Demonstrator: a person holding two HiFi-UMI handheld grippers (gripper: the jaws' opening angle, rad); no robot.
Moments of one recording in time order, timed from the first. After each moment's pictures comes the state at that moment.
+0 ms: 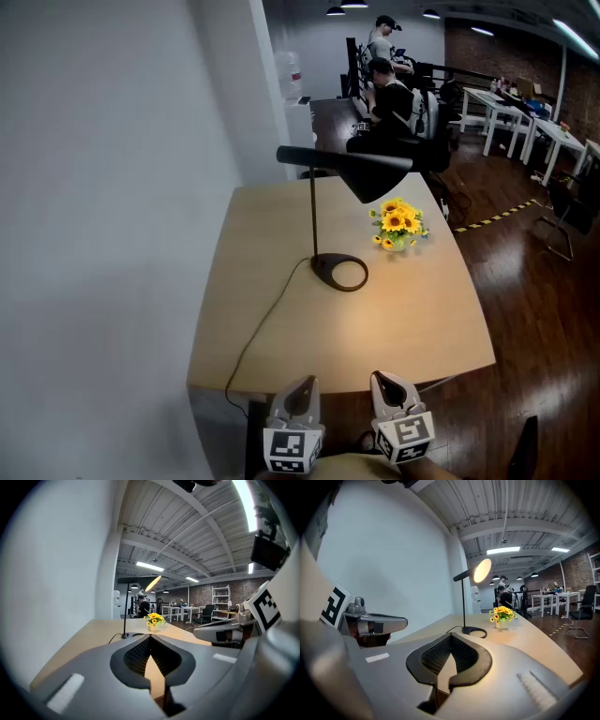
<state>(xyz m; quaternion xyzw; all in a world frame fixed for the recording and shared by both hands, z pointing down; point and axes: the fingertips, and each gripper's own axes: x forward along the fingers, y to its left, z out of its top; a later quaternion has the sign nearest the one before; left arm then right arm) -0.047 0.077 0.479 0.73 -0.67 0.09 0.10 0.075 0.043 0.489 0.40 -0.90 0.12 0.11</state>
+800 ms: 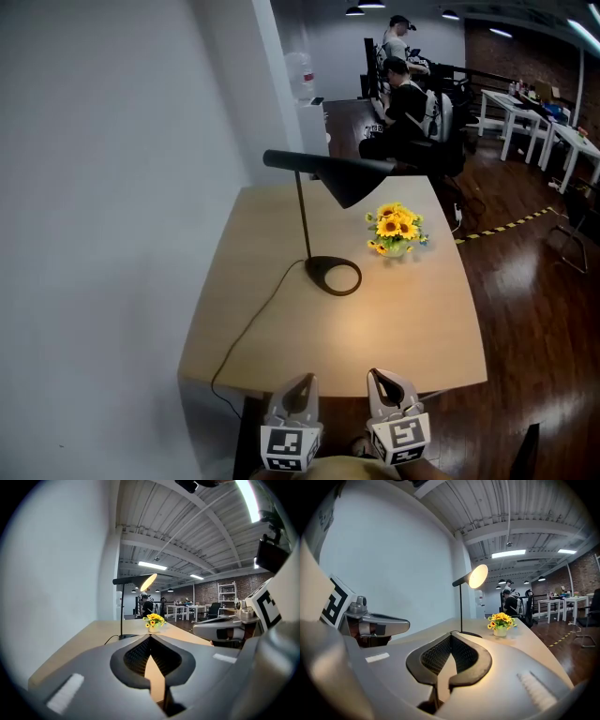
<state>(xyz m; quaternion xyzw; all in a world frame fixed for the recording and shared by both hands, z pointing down) 0.013 0.049 0.472 0.70 -0.70 0.09 0.09 0.127 0.009 0.475 0.37 -0.92 0.09 0.09</state>
